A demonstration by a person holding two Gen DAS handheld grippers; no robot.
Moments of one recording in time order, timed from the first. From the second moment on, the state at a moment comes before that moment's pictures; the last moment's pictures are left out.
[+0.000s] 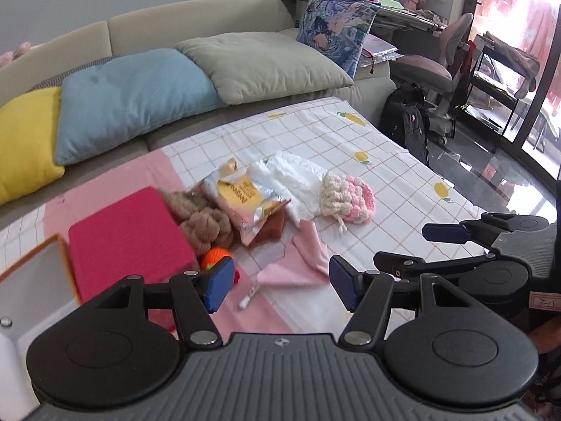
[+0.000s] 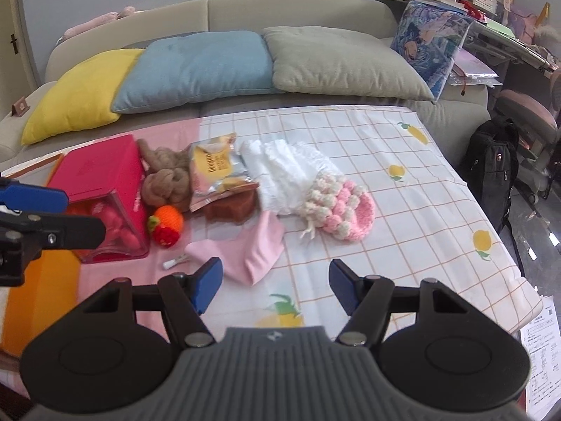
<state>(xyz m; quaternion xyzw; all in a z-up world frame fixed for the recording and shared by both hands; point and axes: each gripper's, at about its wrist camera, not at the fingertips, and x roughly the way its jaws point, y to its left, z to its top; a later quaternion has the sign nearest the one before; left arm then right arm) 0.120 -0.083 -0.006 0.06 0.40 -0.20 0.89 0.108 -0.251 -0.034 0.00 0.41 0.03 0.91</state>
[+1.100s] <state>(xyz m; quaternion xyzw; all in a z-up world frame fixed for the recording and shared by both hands) 0.172 -0.131 -0.096 0.17 0.36 -0.12 0.91 0.231 -0.290 -0.143 -0.02 0.41 0.03 0.91</state>
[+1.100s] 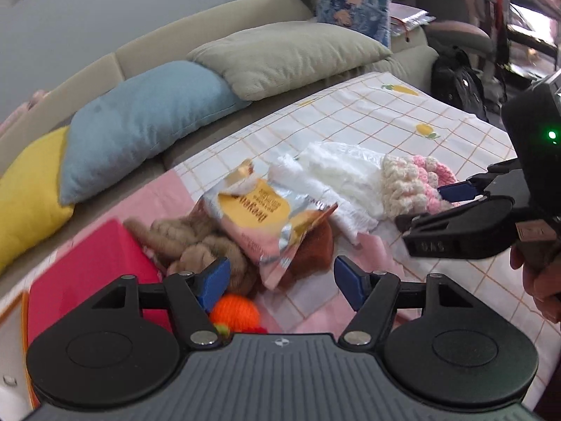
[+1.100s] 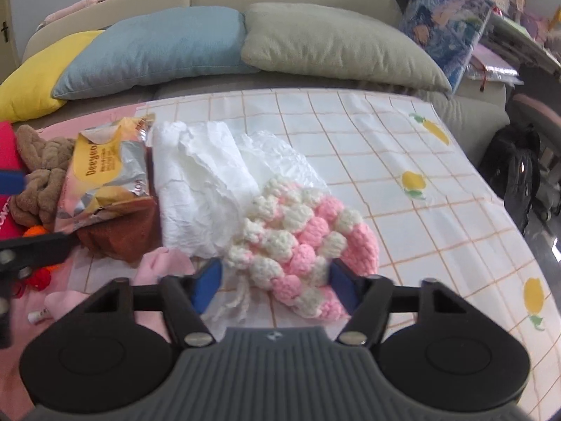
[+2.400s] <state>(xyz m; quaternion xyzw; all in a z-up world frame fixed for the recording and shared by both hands) 0.204 -0.165 -0.153 0.44 0.45 -0.05 0.78 0.219 -0.294 -0.141 -0.04 0.40 0.02 0.92</state>
